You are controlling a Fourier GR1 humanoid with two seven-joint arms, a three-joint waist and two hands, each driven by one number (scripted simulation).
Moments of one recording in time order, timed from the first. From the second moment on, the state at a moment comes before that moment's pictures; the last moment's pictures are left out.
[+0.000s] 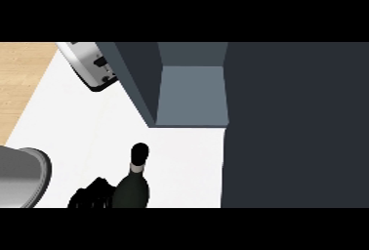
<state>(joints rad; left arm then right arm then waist) 0.33 0.05 -0.15 -1.48 0.35 -0.24 -0.58 0.08 -0.06 -0.07 -2.33 -0.24 0.29 0.37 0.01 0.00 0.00</state>
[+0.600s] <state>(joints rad) 0.18 0.01 -0.25 -1.74 0.36 0.04 -0.30 0.07 -0.05 -0.06 -2.31 -0.24 0.29 0.36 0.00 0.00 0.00</state>
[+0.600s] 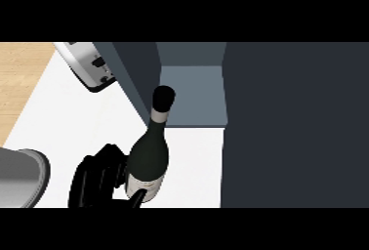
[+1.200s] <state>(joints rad) -0.15 0.00 -0.28 -1.62 0.34 0.28 -0.23 0.07 -0.06 -0.10 -2.28 -0.26 0.30 0.35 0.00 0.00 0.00</state>
